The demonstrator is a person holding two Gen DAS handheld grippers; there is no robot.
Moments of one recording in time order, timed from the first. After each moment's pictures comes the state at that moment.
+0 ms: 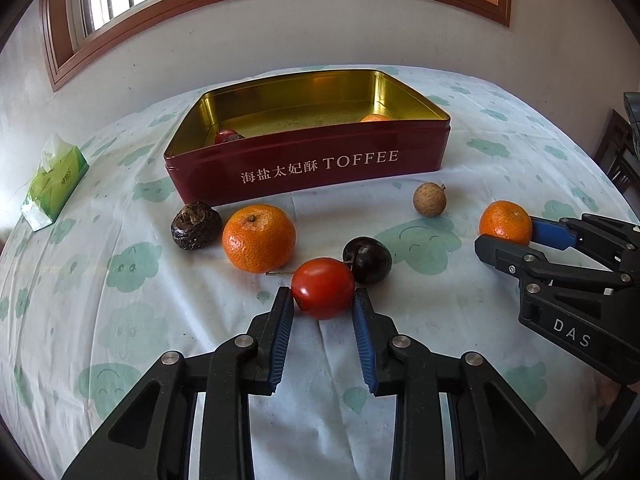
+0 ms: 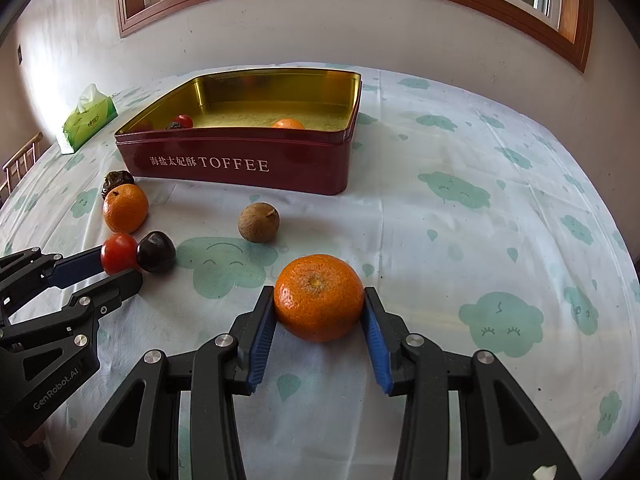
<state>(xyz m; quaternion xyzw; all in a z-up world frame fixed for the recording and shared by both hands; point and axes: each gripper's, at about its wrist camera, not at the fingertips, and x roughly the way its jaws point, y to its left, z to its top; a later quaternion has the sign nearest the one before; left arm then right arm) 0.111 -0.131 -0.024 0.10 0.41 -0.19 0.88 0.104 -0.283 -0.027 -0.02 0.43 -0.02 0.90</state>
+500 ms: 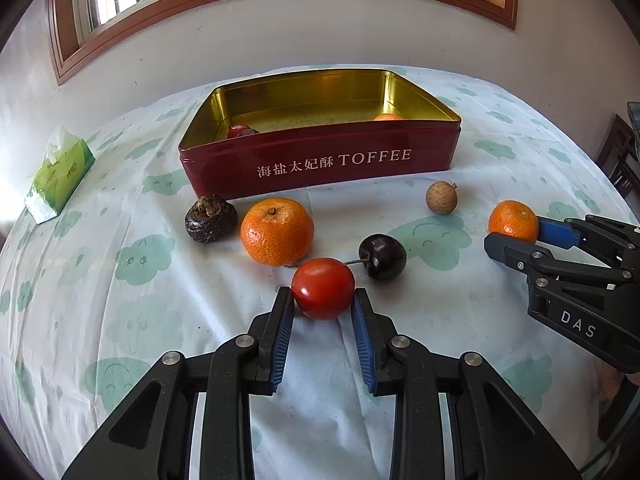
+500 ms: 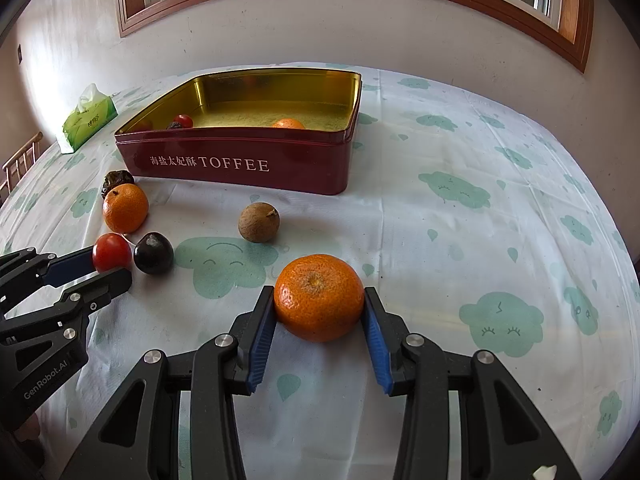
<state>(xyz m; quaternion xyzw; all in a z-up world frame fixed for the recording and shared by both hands) 0.111 -0.118 -0.024 0.10 0.42 -0.18 0.89 0.104 -0.283 -0.028 -0.02 0.43 -0.02 0.90</state>
